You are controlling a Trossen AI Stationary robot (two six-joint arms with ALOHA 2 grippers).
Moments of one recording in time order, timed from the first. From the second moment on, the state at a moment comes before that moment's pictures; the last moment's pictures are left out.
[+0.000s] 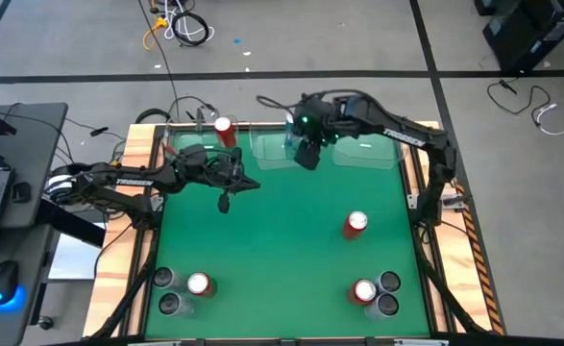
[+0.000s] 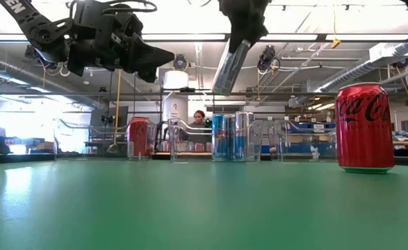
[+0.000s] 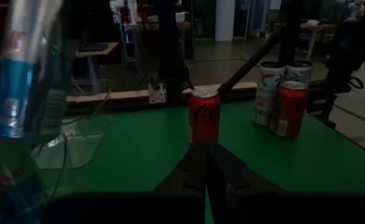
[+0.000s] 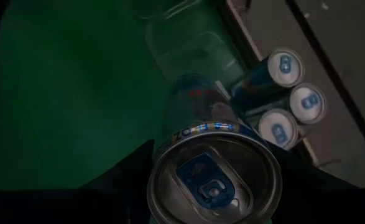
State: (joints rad) left arm 0.37 1.23 0.45 0.70 0.53 0.07; right arm -0.30 1.85 2.07 -1.31 0.19 0.11
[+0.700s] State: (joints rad) left arm 0.37 1.23 0.45 0.66 0.52 0.07; right arm -0.42 2.21 2.34 -1.48 0.23 -0.13
